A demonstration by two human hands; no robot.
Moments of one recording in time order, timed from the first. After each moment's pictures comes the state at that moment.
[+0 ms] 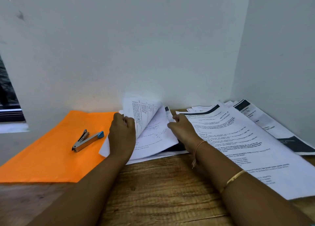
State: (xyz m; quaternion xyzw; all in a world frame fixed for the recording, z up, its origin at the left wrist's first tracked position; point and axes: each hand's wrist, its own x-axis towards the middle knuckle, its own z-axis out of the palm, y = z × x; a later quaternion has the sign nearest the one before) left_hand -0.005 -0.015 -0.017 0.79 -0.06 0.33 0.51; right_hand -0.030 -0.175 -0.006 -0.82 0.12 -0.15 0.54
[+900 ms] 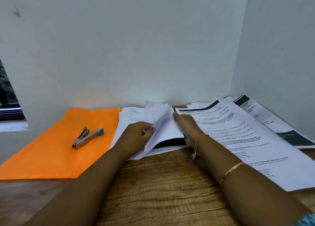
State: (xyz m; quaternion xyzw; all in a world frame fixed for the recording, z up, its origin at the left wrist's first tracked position) left_hand -0.009 -0.016 -0.021 0.88 -0.29 0.13 0.35; right_hand -0.025 -0.181 -0.004 -0.73 0.18 -0.13 0.65
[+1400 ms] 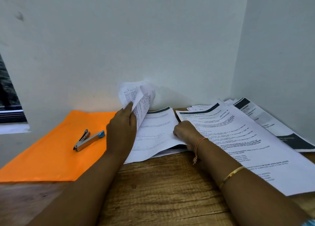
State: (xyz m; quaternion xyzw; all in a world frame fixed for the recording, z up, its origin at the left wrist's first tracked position) left_hand -0.008 -0.005 -0.010 0.81 -0.18 0.42 0.36; right_hand -0.023 -0.186 -0.009 -0.82 0.21 -0.07 0.53
